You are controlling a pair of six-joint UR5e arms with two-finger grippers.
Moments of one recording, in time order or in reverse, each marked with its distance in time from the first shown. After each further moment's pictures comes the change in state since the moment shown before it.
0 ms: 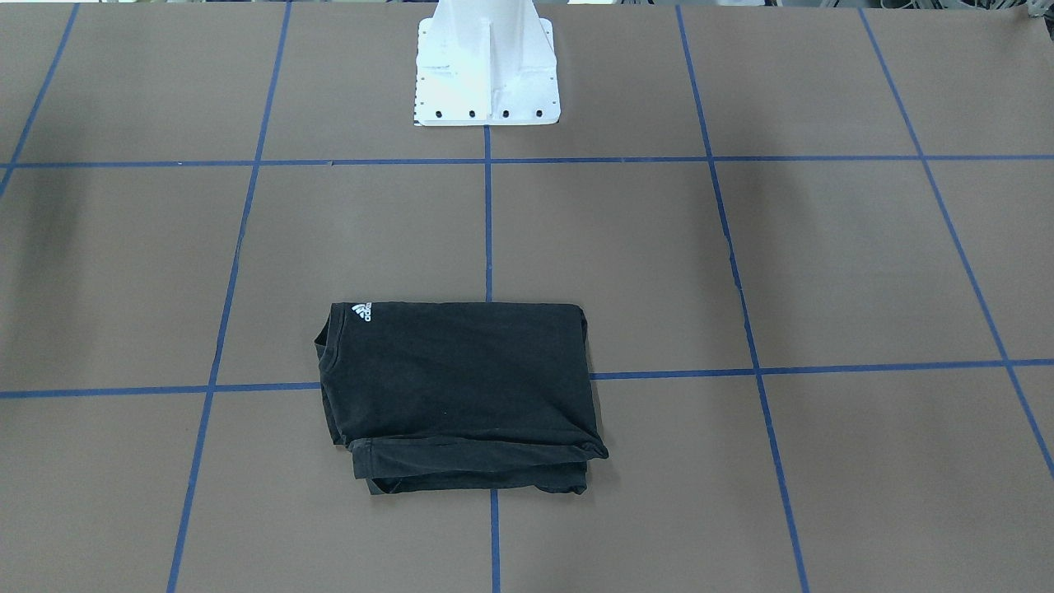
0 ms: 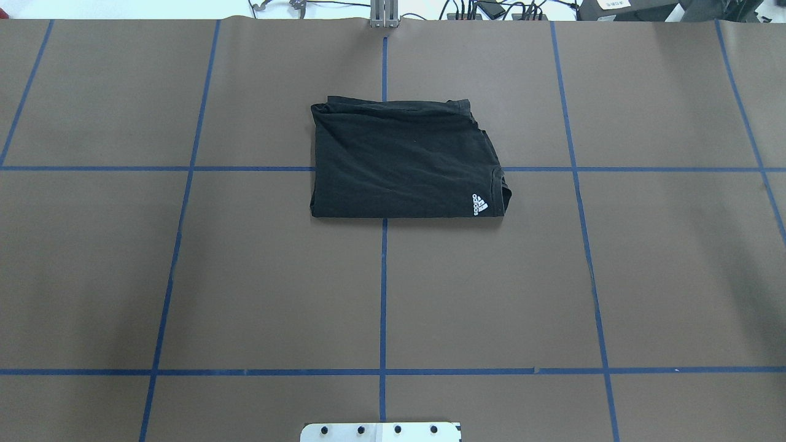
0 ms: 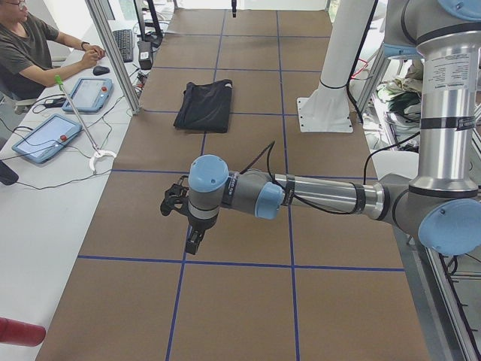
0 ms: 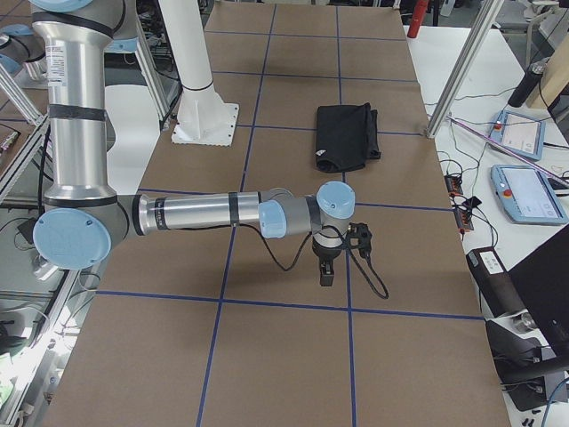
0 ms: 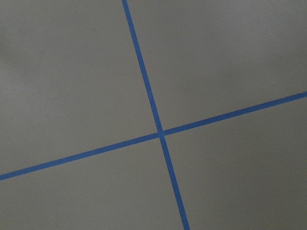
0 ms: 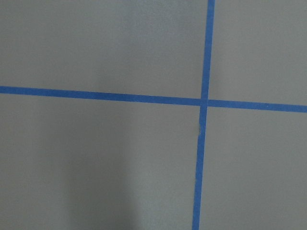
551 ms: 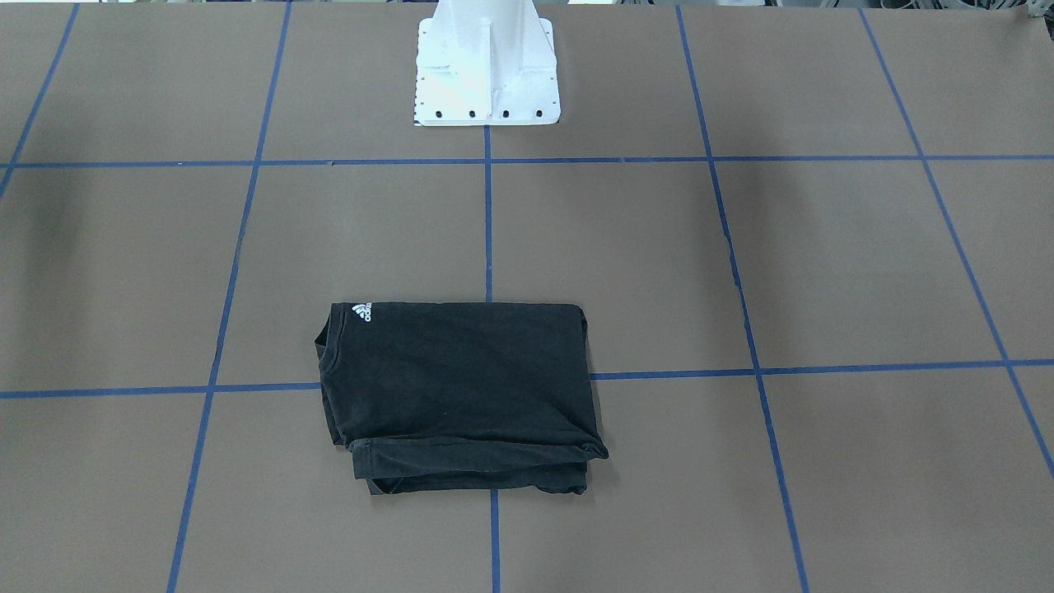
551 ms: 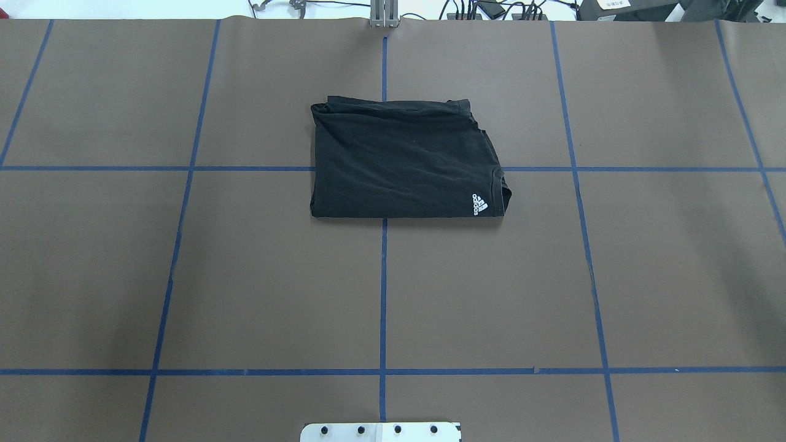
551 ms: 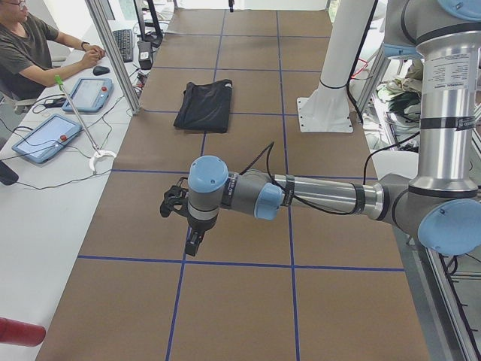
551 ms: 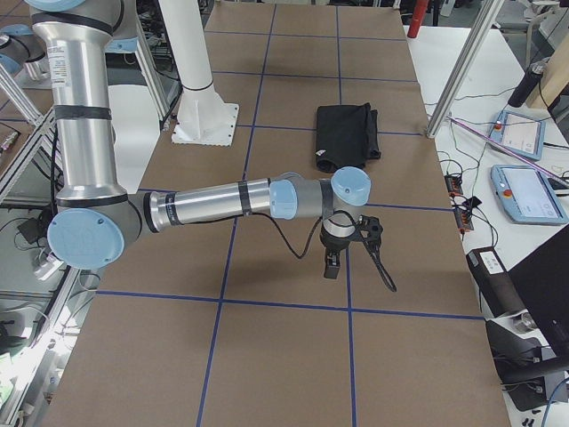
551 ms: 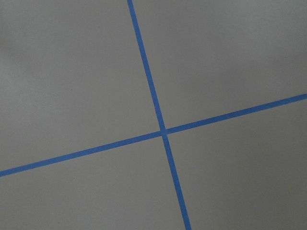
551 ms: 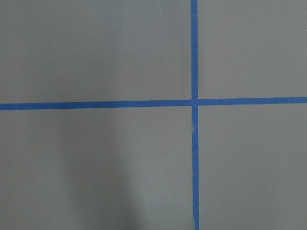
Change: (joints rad) left arm 0.000 -0.002 0.004 -0.012 0.017 -0.018; right arm 0.043 0.058 0.029 -0.161 0.003 -0.007
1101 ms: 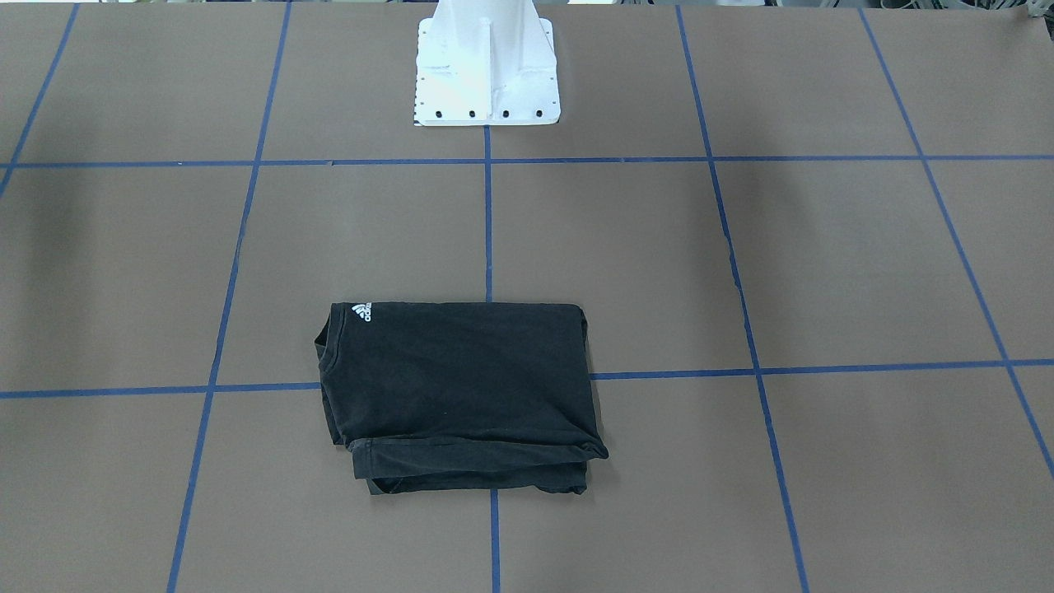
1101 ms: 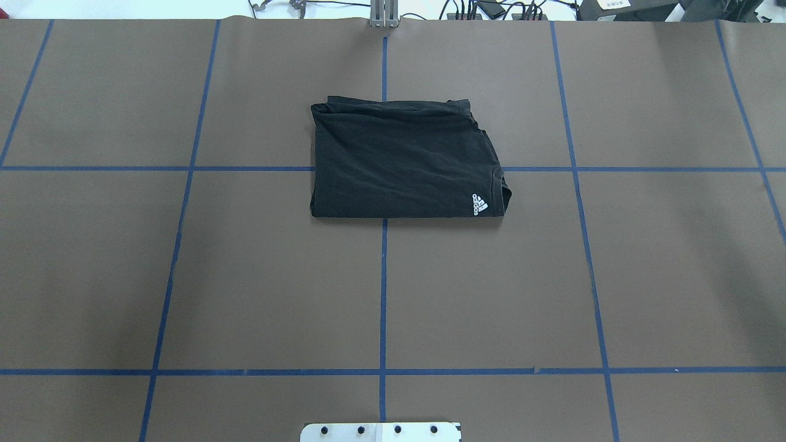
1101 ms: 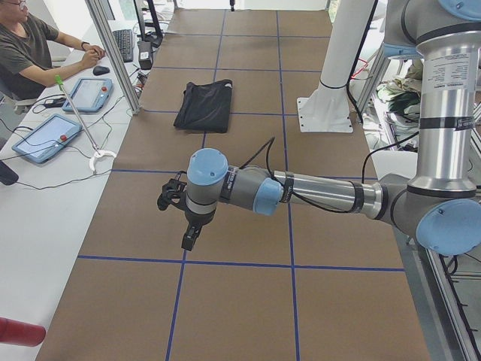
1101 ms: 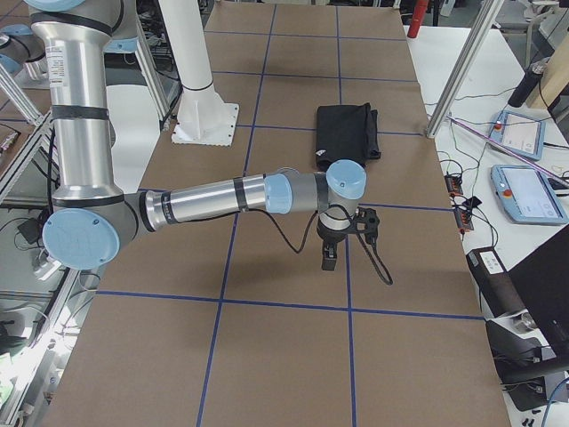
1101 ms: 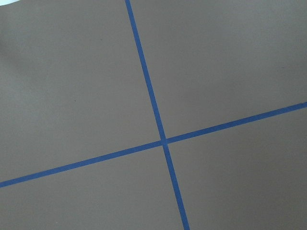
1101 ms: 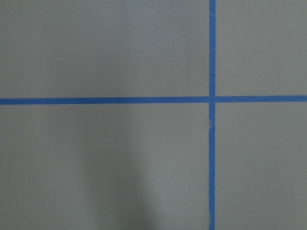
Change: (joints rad) left arm -0.005 -0.003 -0.021 0.001 0.001 0.000; right arm 0.001 -0.027 0.051 0.000 0.049 0.001
